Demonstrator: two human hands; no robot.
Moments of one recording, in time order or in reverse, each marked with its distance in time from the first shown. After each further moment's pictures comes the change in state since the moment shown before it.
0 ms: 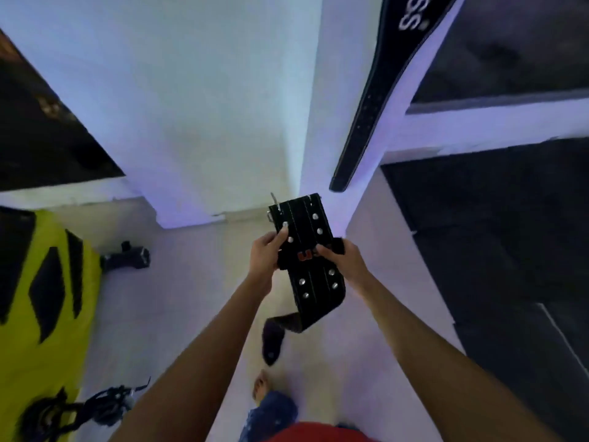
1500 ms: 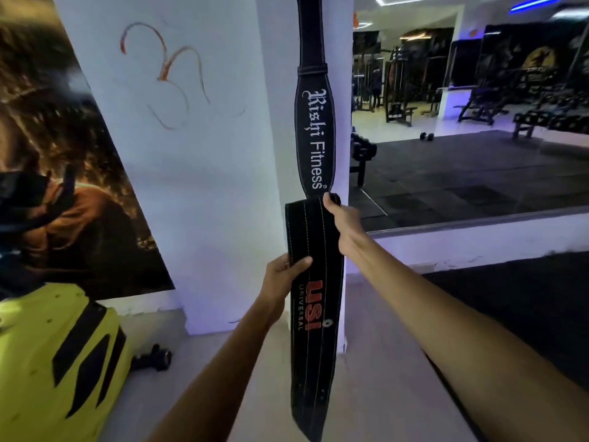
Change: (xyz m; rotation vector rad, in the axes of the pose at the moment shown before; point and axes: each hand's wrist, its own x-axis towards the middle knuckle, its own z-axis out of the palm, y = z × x) left_hand -0.273 0.082 0.158 0.038 -0.177 0.538; right_hand -0.210 -0.188 -0.169 0.512 0.072 -0.376
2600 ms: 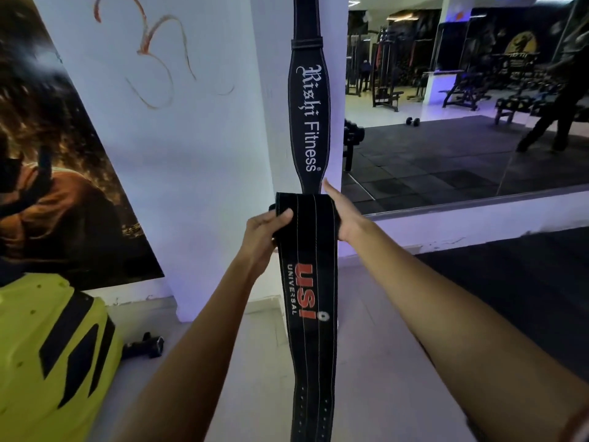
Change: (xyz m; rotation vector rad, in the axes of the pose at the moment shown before) left_hand 0.023 0.031 -0.028 -0.056 -0.053 0.099; right_hand 0.011 0.018 -0.007 0.020 -0.248 0.300
